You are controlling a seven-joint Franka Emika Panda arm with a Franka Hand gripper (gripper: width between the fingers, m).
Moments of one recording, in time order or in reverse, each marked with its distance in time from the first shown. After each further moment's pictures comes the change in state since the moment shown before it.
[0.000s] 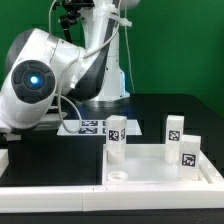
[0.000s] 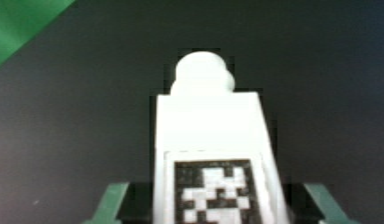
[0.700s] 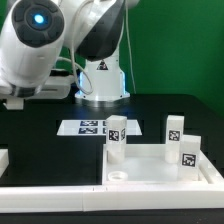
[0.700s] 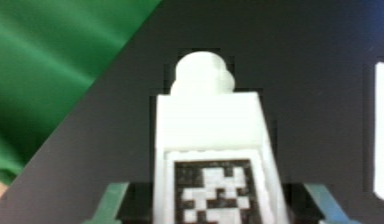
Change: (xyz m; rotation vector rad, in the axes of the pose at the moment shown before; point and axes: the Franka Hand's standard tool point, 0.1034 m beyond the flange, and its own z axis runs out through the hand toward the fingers) arm -0.034 0.010 -0.110 -0.004 0.068 0.025
